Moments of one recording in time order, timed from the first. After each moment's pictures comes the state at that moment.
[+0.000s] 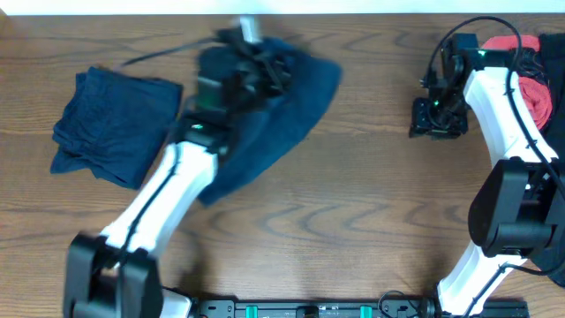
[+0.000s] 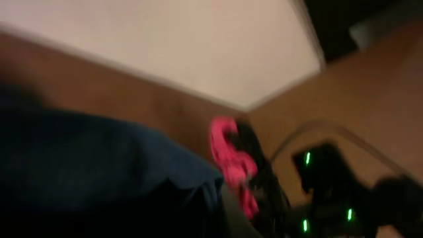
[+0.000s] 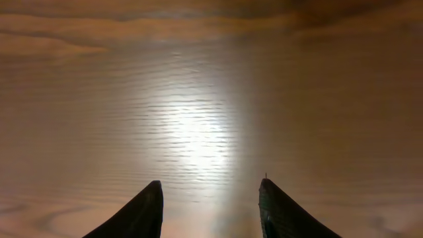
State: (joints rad) left arm -0.38 1.60 1.12 0.24 0.47 -0.86; right arm -0.05 1.97 1.64 -1.26 -0.08 0.08
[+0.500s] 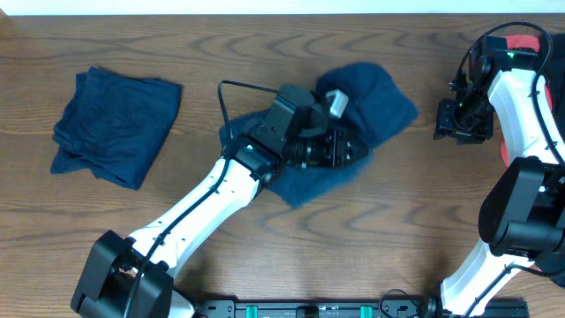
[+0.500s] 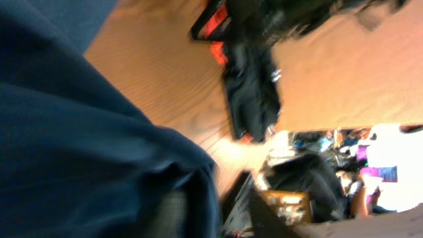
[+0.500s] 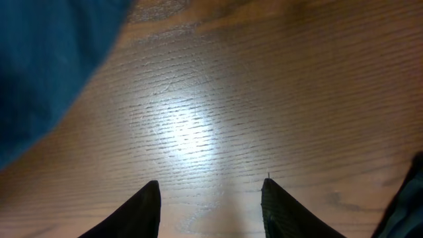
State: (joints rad) left arm -0.63 1.59 1.12 -0.18 0.73 -0.73; right arm -0.14 1.97 1.64 -1.26 -0.03 0.09
